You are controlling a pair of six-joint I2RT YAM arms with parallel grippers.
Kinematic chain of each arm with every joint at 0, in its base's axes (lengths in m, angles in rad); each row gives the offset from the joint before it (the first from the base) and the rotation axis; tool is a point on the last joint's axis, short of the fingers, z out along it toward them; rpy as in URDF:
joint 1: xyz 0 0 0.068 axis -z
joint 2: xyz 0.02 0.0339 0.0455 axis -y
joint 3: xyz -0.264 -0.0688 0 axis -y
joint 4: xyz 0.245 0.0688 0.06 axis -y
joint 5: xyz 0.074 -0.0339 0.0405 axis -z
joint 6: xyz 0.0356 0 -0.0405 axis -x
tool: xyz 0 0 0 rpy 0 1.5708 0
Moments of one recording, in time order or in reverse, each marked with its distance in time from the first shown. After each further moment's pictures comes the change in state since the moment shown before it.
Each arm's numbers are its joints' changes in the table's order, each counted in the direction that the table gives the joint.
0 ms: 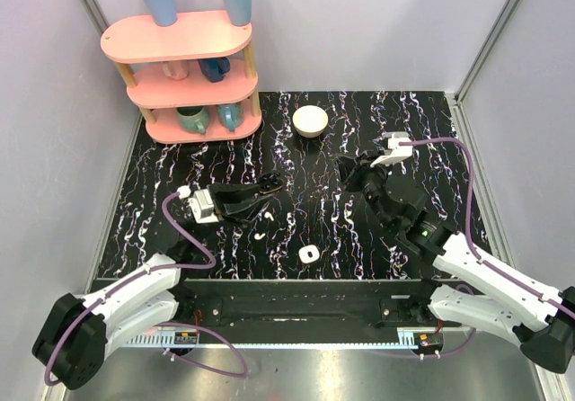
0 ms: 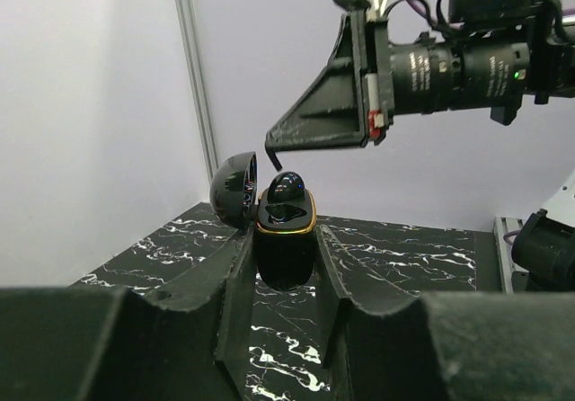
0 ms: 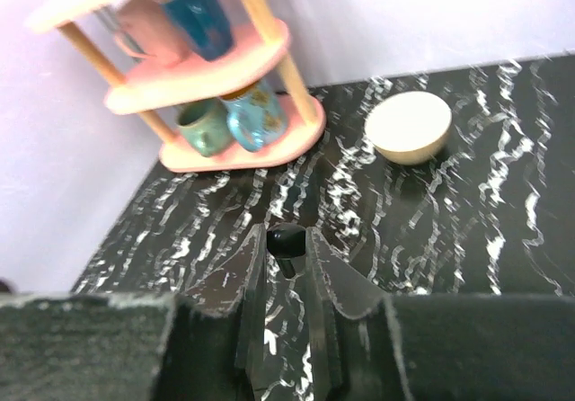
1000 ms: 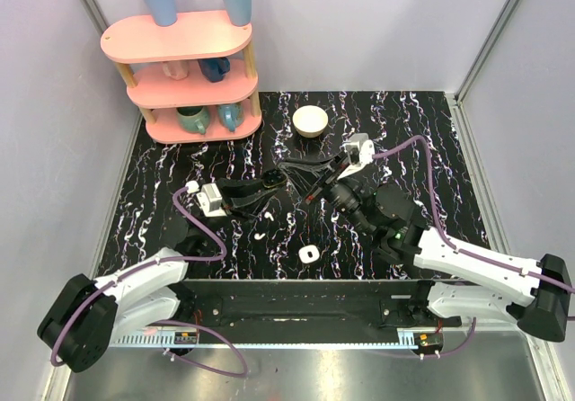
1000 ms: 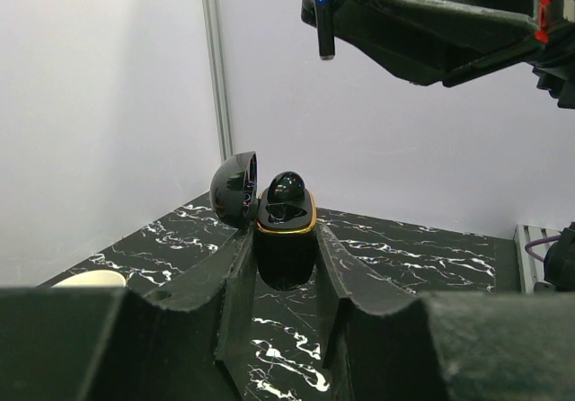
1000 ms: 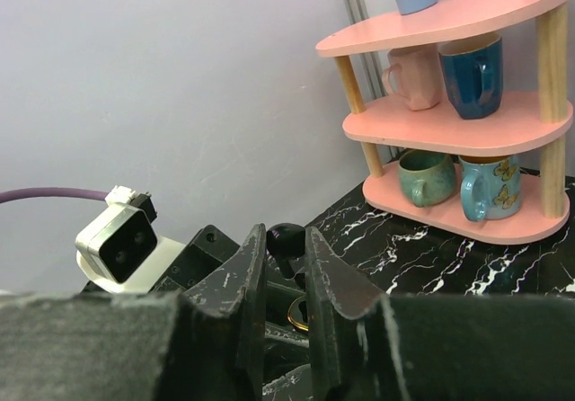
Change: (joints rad) left arm 0.024 -0.130 0.001 0.090 -0.081 -0.007; right arm -0.236 -0.150 0.060 0.468 -0.282 0.118
